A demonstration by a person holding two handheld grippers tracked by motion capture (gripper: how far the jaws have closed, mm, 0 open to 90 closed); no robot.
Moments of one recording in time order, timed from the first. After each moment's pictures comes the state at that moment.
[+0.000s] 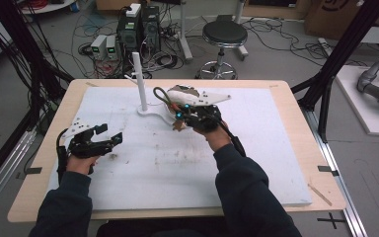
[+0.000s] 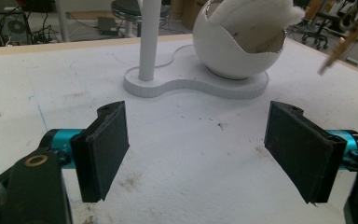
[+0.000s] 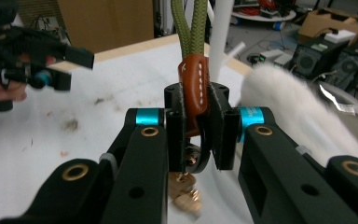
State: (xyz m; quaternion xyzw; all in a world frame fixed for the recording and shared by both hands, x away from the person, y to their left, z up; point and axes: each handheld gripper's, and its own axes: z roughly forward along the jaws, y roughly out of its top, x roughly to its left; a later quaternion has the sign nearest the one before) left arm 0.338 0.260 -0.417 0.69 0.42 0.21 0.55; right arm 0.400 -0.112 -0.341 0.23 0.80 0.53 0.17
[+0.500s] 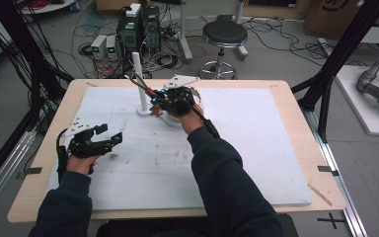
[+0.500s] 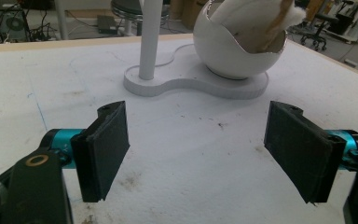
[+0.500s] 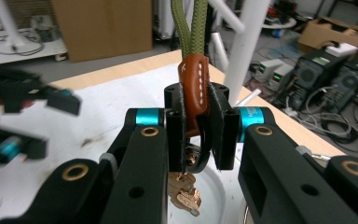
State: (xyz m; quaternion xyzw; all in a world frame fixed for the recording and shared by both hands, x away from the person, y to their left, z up) left arm 0.339 0.261 -0.418 0.68 0.43 0.21 0.55; right arm 0.437 -0.041 -0.324 0.23 0.80 0.52 0.19
